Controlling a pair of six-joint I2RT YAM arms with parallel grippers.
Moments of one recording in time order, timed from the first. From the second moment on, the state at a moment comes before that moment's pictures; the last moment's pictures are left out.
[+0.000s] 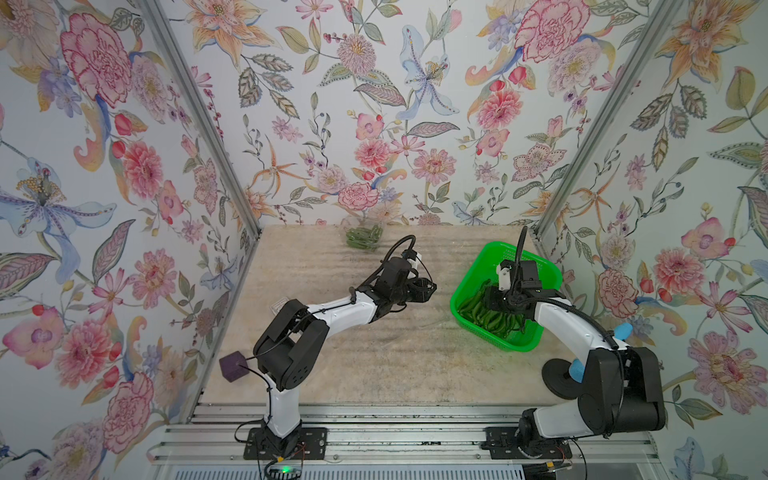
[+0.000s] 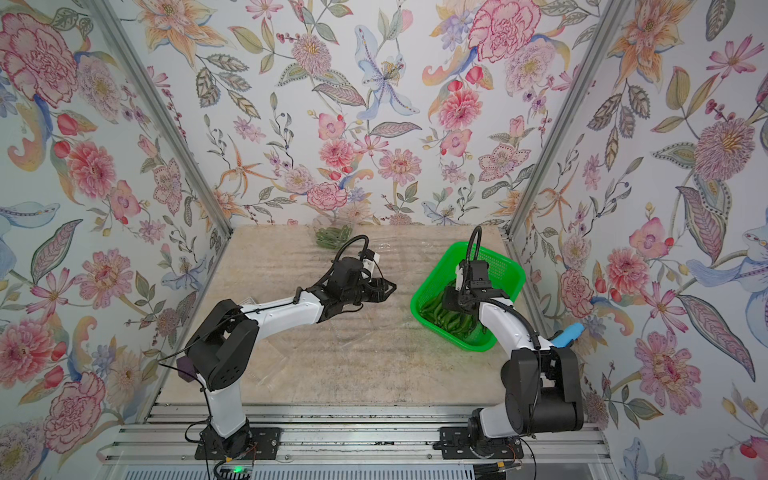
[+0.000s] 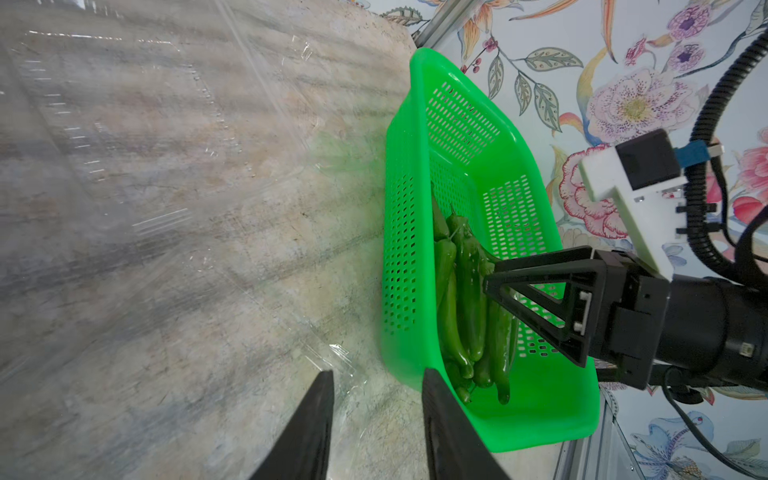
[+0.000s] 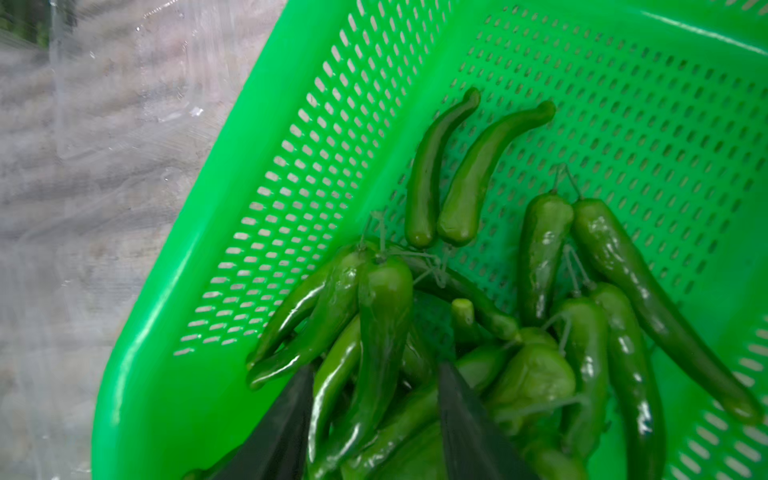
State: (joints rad) left arm -0.71 1.89 1.24 0.14 0.26 -0.62; right arm 0.09 1.45 0.93 -0.43 -0.14 0.22
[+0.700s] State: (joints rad) left arm -0.04 1.88 1.29 0.27 0.30 -0.55; right arm 0.43 2.09 1.85 -0.32 -0.24 0.34
